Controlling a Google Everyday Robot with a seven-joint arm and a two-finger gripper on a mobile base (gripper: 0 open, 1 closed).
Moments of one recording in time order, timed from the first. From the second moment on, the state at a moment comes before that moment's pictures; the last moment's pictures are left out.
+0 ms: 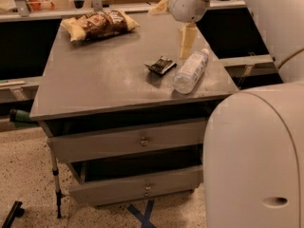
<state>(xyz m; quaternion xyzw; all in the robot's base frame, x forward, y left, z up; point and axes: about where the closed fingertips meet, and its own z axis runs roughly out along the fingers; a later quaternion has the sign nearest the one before) 0.673 -0.044 0.936 -0.85 0.47 0.06 0.25</state>
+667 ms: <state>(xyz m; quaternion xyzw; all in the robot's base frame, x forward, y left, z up) 0.688 -0.030 0.931 -0.86 0.42 0.04 0.29</state>
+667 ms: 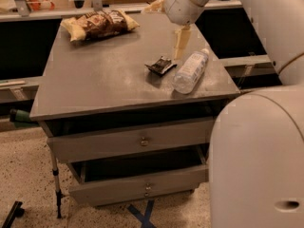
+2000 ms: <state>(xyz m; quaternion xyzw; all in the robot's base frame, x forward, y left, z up) 0.746 -0.050 0.882 -0.87 0.43 0.00 0.24</state>
